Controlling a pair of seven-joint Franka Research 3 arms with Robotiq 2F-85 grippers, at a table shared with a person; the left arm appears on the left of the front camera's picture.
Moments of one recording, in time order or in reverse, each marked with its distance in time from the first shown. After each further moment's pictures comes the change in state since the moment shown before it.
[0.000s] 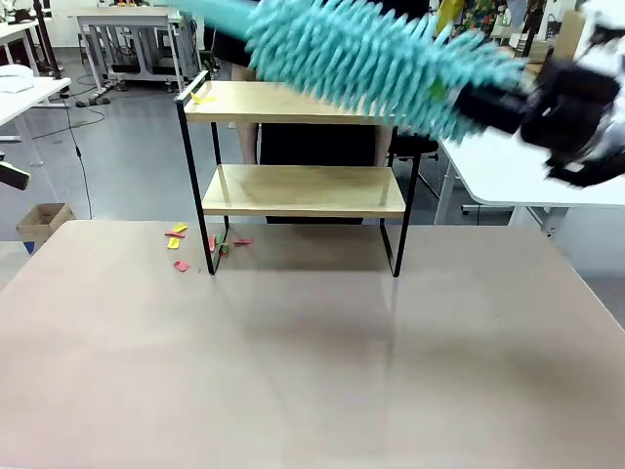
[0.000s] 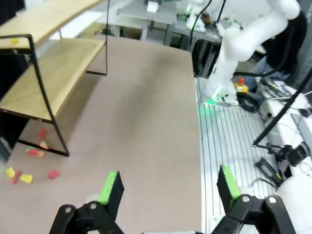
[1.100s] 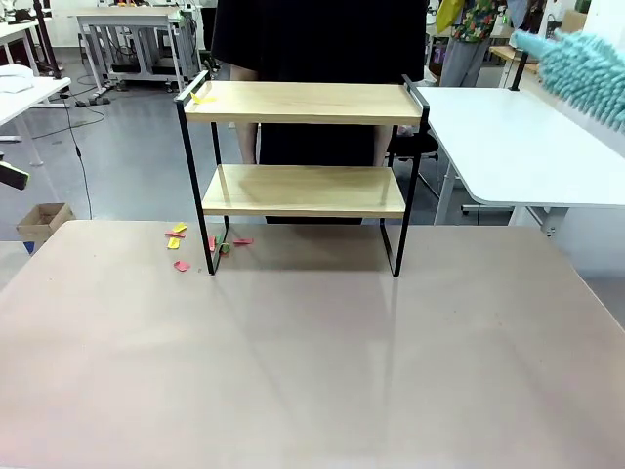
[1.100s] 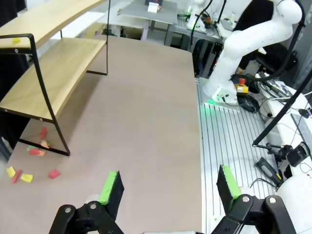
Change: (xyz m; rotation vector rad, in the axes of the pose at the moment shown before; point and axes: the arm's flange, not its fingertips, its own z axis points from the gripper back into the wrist) left arm 0.000 0.000 0.001 0.002 0.000 0.001; right arm 0.000 -0.059 0.207 -1.037 0.155 0.050
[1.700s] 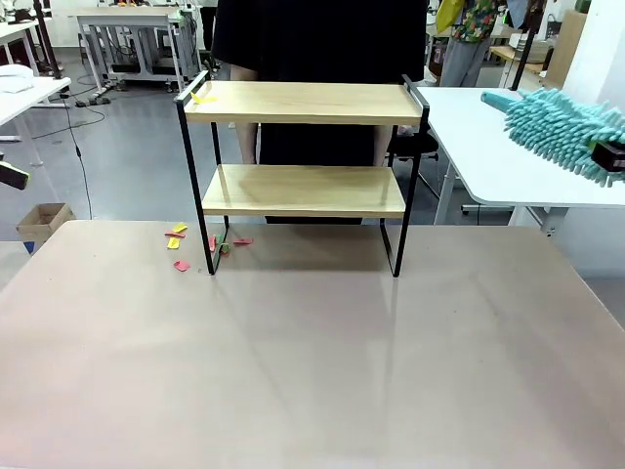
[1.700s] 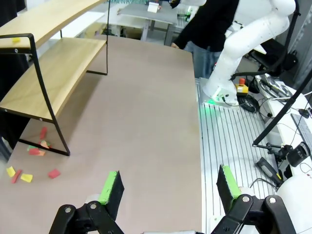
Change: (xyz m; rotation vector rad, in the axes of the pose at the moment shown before) left arm 0.000 0.000 0.000 0.000 0.000 0.000; right arm -0.057 0.001 -0.024 0.007 0.097 -0.020
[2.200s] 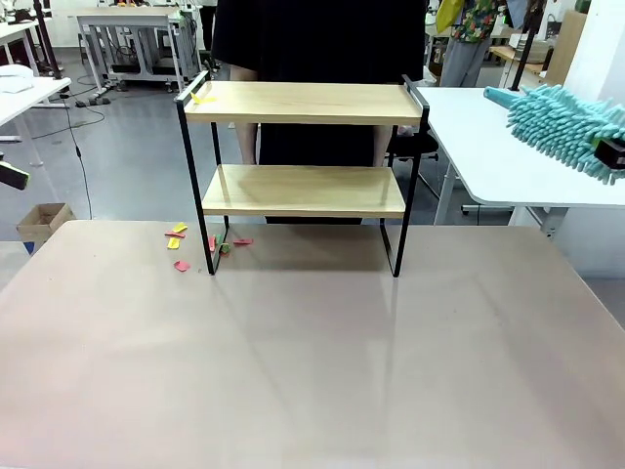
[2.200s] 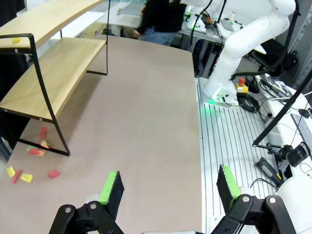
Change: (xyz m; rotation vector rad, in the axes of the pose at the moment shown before) left arm 0.000 0.000 0.000 0.000 0.000 0.000; right arm 0.003 -0.001 0.002 0.001 -0.012 -0.005
